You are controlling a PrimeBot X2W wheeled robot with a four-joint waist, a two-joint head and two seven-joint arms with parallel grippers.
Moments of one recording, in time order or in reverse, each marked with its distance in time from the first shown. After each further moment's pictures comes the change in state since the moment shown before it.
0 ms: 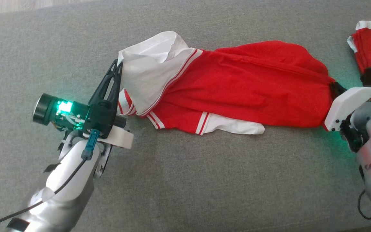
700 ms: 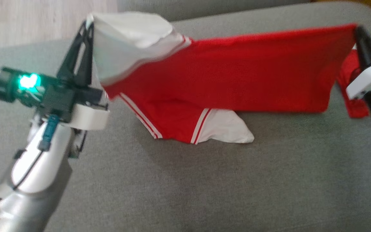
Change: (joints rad) left arm -0.012 0.059 0.134 -0.198 -0.018 -0.046 0.000; right arm -0.006 -0.149 0.165 -0.283 0.242 0.000 -0.205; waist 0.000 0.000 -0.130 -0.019
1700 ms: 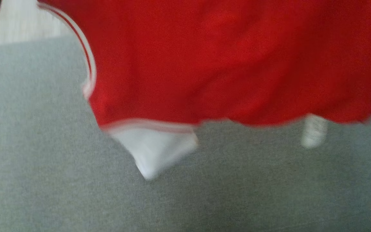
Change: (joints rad) left arm -0.674 0.032 0.054 0.296 -0.060 -0.269 0.048; right arm -0.387 -0.048 -0.043 -0.235 -0.121 0.000 0.145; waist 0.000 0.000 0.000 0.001
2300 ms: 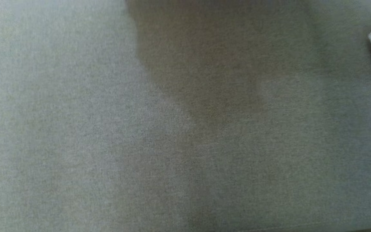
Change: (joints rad) left arm -0.209 -0.080 0.007 0.183 0.011 -0.015 -0.049; right arm -0.240 0.009 0.155 0.304 0.043 0.000 -0.249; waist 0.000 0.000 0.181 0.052
